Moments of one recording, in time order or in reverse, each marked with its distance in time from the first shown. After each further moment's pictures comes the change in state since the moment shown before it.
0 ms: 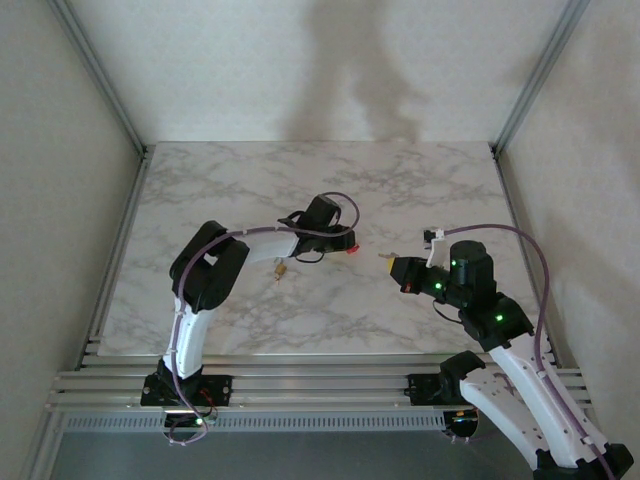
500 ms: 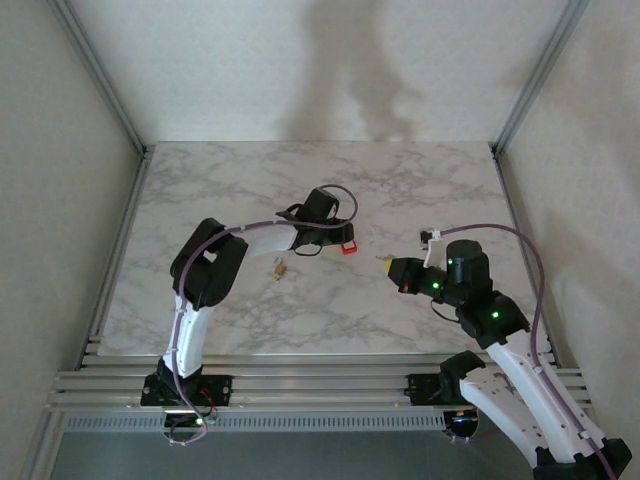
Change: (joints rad) left arm 0.029 0.018 0.062 -0.052 -0.012 0.027; right arm -0.001 0.023 -0.020 0.015 -0.023 0.010
